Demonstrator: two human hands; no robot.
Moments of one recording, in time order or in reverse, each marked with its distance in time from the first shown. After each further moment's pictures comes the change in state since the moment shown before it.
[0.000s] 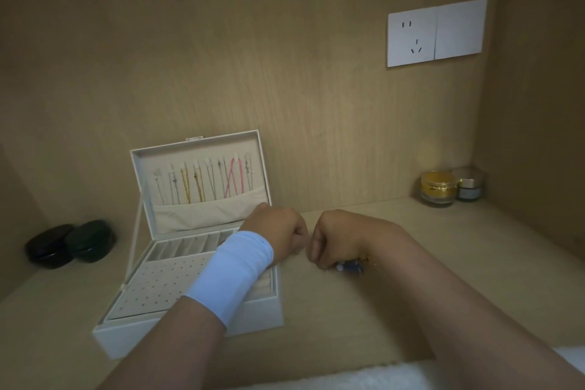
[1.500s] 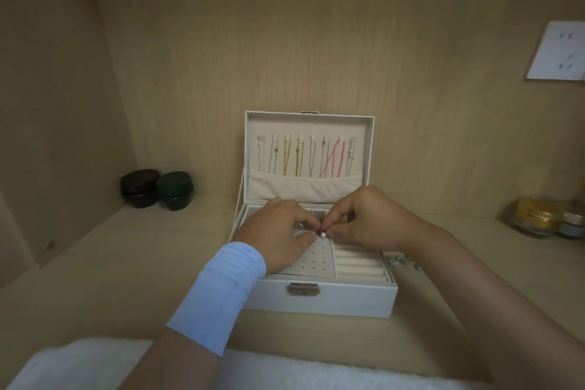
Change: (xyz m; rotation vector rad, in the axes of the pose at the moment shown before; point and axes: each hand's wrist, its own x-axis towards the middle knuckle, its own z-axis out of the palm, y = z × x) left_hand -0.113 -0.121 0.015 -0.450 0.245 -0.141; right_hand 0.029 -0.123 0.030 0.067 0.270 -0.307
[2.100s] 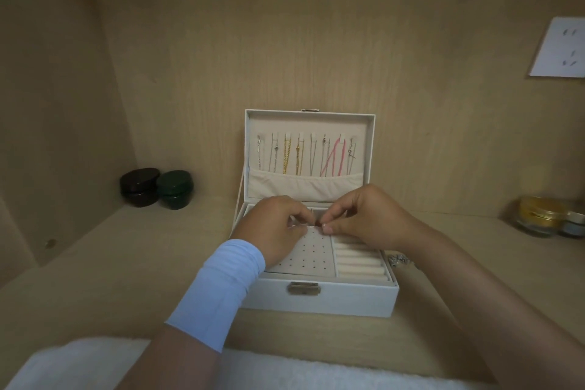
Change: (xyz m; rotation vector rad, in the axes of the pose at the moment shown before) left_hand 0.001 -0.004 -0.003 -0.103 0.053 -0.077; right_hand 0.003 0.005 0.006 0.202 0.055 0.061
